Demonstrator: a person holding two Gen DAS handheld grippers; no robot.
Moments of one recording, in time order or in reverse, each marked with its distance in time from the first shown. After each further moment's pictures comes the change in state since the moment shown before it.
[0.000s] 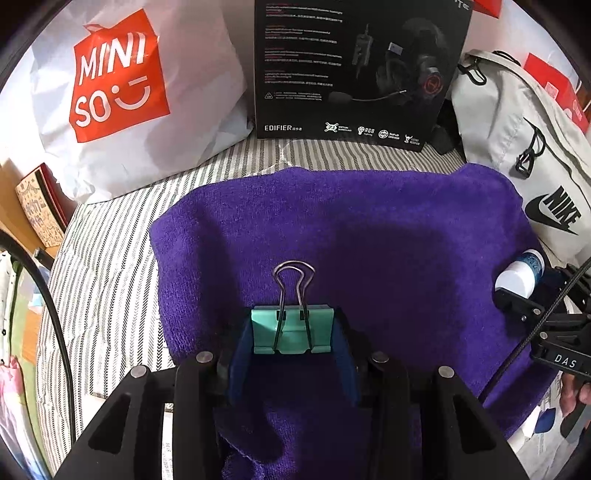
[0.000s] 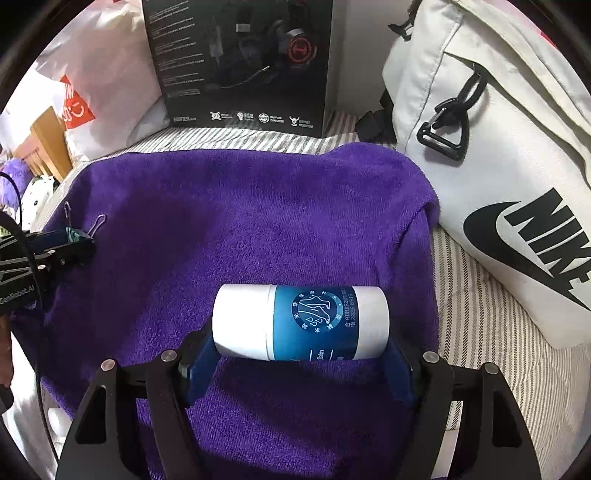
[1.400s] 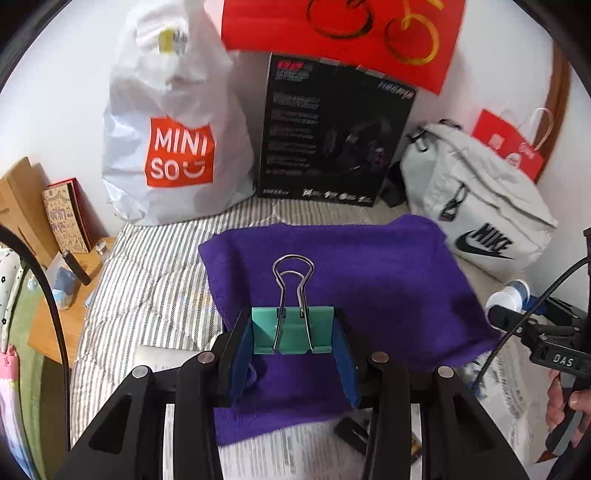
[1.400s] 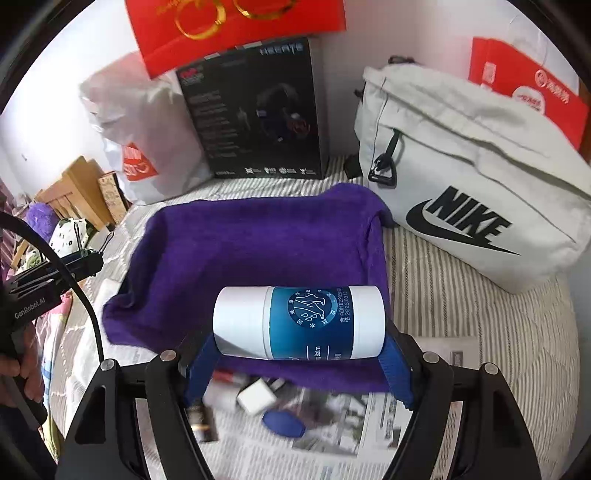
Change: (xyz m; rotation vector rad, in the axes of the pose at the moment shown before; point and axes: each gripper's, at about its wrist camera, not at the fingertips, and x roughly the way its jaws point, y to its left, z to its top) left arm -0.118 0.002 -0.034 -0.061 -0.162 -0.055; right arm -0.115 -0.003 -0.039 0.126 -0.099 0.089
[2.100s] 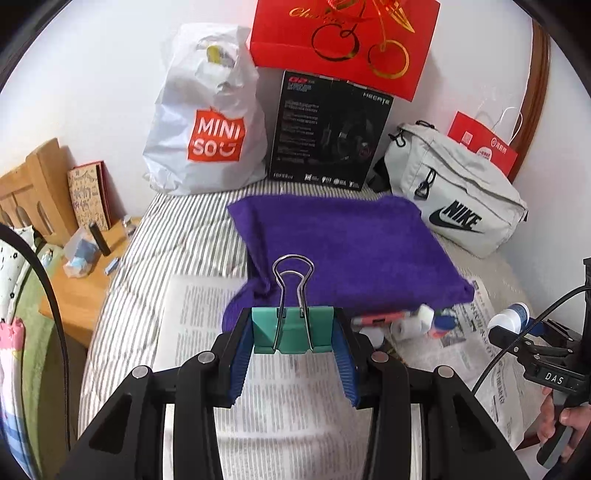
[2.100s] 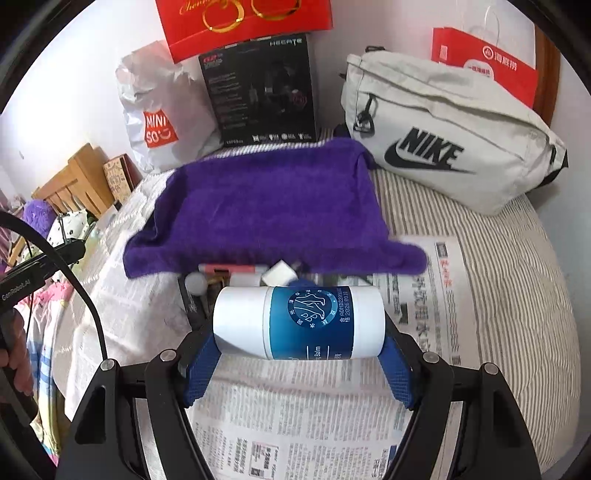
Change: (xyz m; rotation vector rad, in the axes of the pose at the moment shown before) left arm -0.093 0.009 -0.073 -0.017 -0.054 -0.018; right arm -0.077 0.027 -0.098 0.034 -0.029 -0.032
